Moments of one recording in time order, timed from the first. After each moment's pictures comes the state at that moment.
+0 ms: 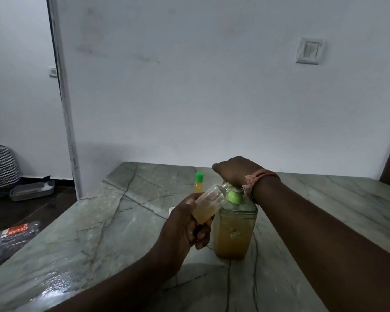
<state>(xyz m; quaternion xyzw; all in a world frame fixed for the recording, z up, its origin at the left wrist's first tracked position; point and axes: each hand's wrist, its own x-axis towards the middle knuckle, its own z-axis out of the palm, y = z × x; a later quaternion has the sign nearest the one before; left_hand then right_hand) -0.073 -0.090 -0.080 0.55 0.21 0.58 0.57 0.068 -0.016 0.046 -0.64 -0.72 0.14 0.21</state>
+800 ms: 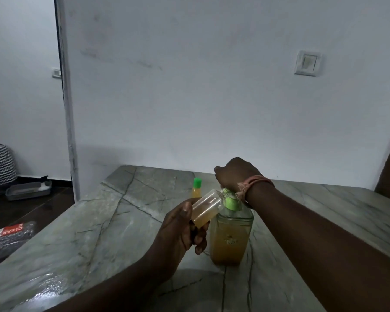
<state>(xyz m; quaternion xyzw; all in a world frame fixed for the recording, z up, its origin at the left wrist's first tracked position) -0.075 -0.093 -0.079 0.57 0.21 0.59 0.53 0.070 -0.002 0.041 -0.66 -0.69 0.09 0.28</state>
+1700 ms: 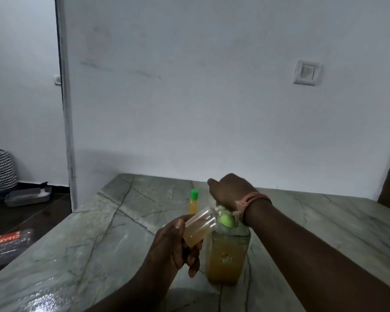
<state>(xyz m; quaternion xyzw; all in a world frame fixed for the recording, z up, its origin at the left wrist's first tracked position) -0.079 -0.086 -0.081 0.55 0.18 0.60 0.55 0.071 0.004 0.040 -0.65 -0.71 0.13 0.25</state>
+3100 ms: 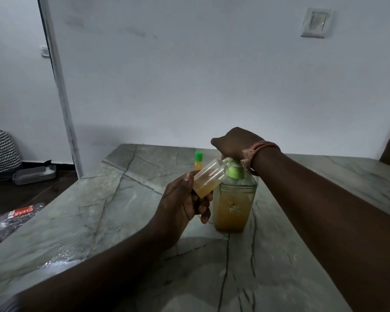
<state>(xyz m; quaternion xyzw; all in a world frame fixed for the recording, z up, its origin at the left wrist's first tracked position) -0.078 -0.086 -0.087 0.56 0.17 0.60 0.55 0.069 -0.015 0.048 -0.64 -0.73 0.12 0.23</state>
